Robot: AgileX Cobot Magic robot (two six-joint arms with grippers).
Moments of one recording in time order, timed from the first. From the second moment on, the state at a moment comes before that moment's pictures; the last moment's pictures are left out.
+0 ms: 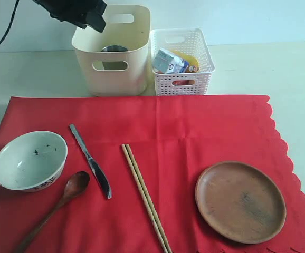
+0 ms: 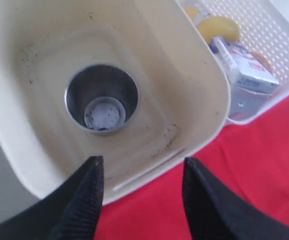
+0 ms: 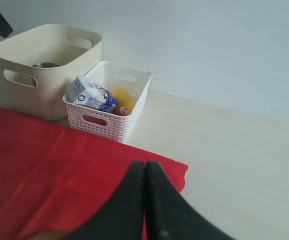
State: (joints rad) left arm -0.29 2.04 -1.85 -0.38 0.91 0.43; right arm 0.28 0.37 -0.45 -0.05 0.48 -0.05
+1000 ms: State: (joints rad) left arm -0.26 1.82 -1.59 -0.25 1.16 0.26; right arm 0.28 0.37 -0.45 -0.05 0.49 -0.05
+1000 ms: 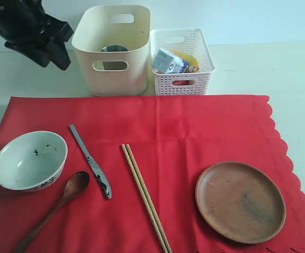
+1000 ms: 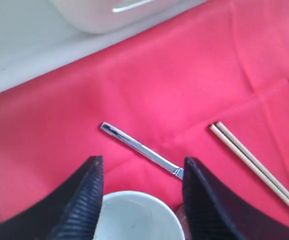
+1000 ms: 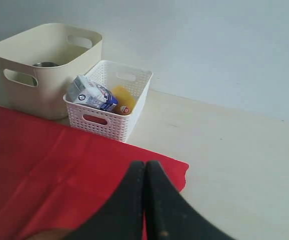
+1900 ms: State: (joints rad) left arm -0.09 1.70 -1.05 -0.25 0.86 0.28; right arm 0.28 0.37 -0.45 -0.03 0.49 -0.05
